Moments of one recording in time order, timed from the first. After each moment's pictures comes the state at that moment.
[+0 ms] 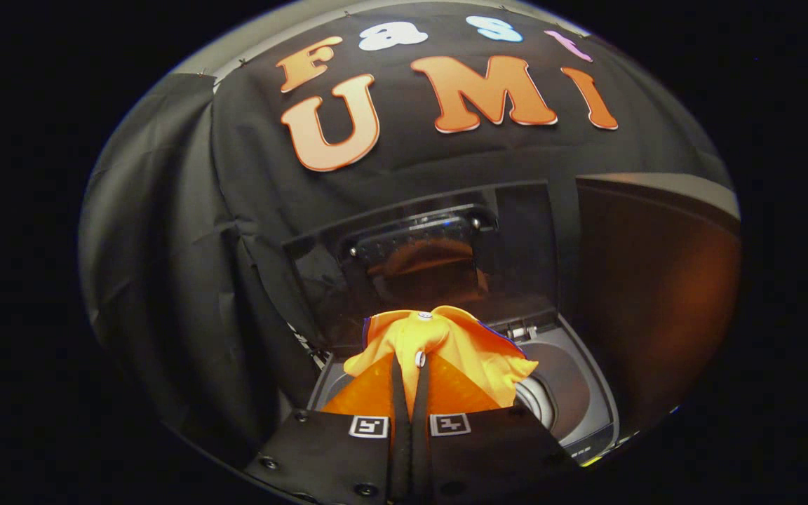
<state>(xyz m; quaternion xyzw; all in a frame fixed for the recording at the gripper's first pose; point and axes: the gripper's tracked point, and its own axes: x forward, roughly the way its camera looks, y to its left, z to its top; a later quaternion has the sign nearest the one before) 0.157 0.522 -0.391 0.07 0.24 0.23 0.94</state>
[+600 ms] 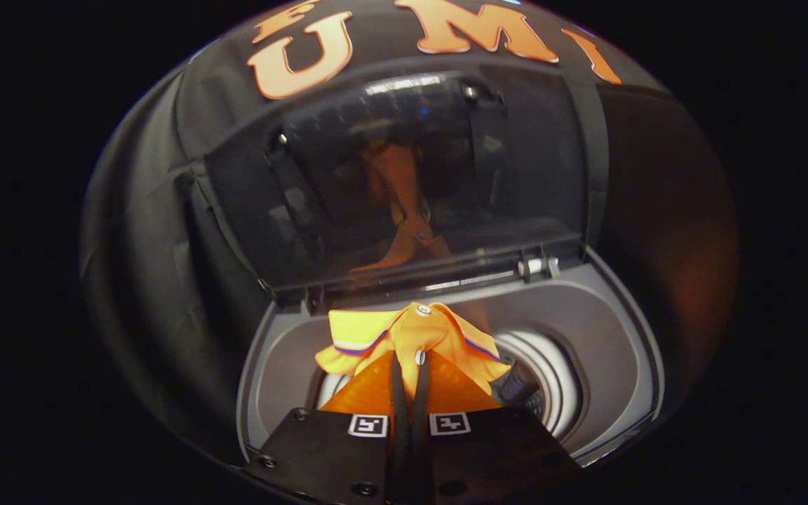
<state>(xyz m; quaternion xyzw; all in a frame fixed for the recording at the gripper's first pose) 0.187 0.532 -0.523 0.04 0.39 0.19 0.90</state>
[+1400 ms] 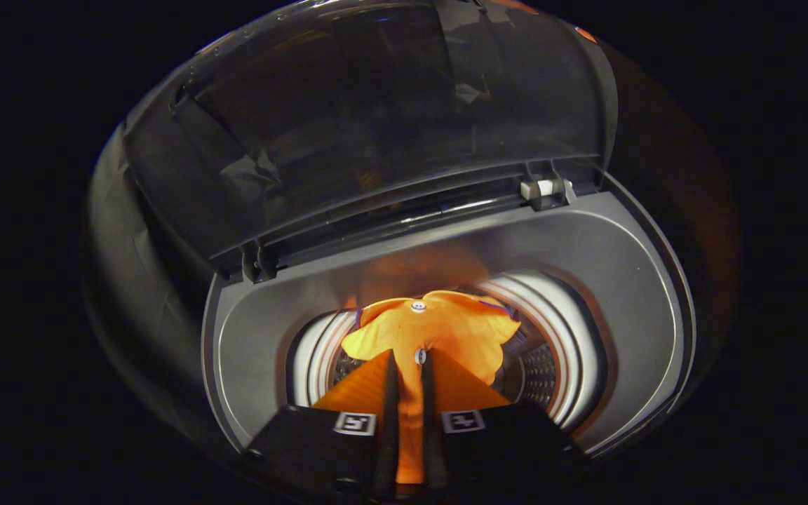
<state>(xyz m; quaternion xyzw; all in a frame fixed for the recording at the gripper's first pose) 0.180 0.526 -0.565 0.04 0.52 0.14 0.84</state>
